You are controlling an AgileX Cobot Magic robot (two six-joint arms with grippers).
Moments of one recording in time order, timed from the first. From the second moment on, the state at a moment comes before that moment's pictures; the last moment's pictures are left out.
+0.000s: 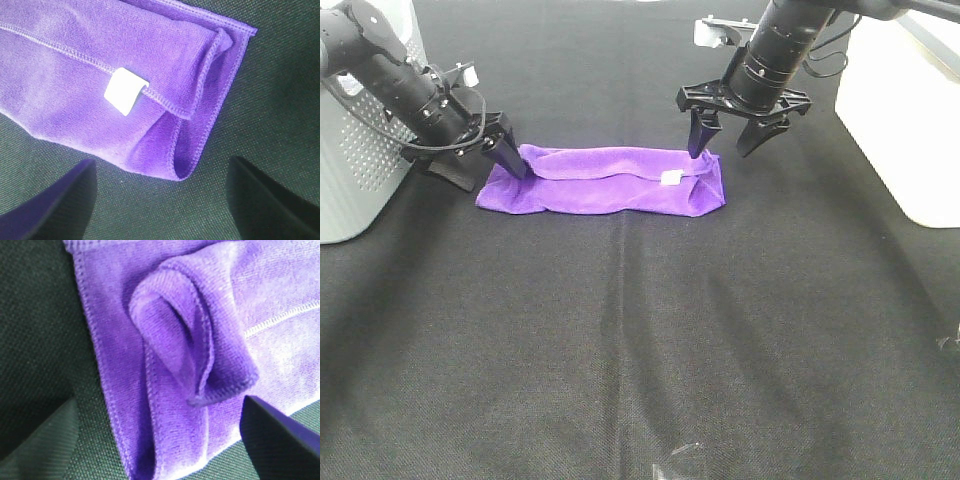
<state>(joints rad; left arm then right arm) -0.04 2.65 -2.34 -0.51 1.17 0.25 0.28 2.41 -2.14 0.26 1.07 -0.11</state>
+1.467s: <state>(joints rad) -0.16 2.70 -2.53 -0.18 1.21 0.25 0.28 2.41 -2.14 0.28 1.15 -0.11</state>
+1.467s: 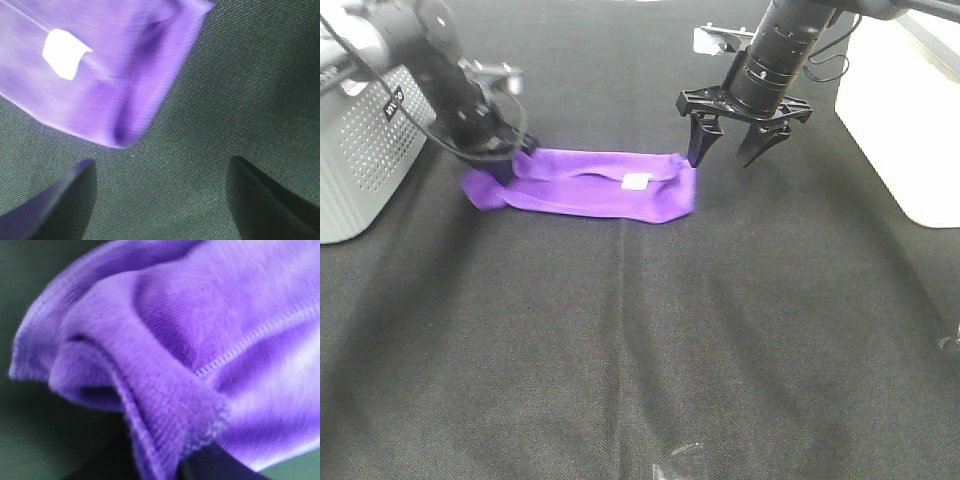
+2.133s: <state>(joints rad) -0.31 2.71 -2.65 -0.35 1.21 0.36 0.28 2.40 -2.28 0.23 1.21 -0.11</state>
